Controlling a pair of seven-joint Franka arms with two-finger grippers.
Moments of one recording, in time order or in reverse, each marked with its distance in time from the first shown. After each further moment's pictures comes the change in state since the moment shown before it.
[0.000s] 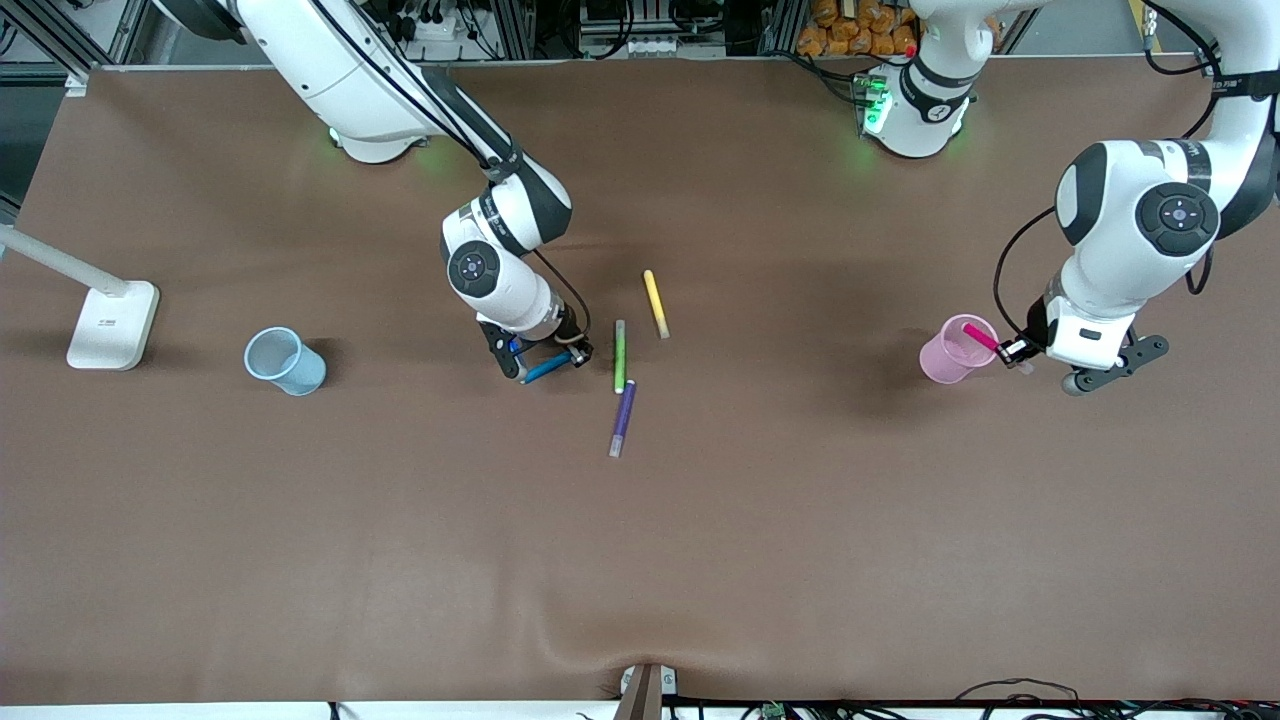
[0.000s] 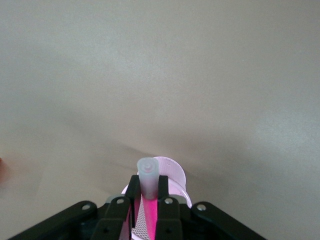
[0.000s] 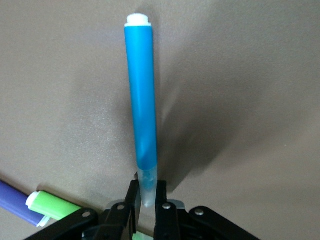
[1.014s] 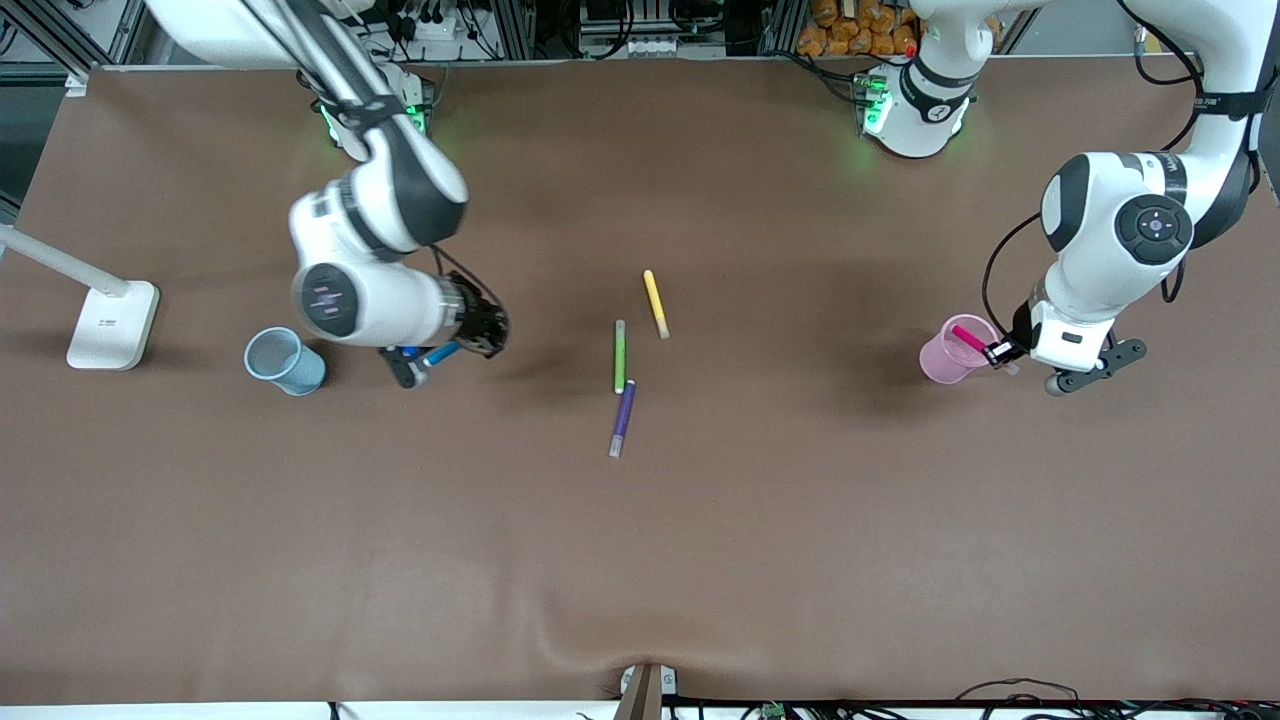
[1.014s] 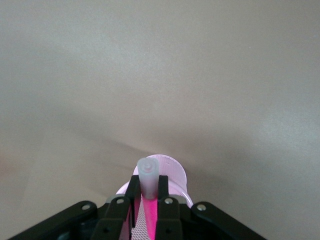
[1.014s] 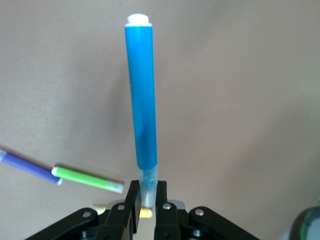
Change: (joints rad) left arm 0.003 0.036 0.000 -0.038 0.000 0.064 -0.003; right arm -0.216 -0.259 -0.065 0.192 0.093 -0.805 -0.188
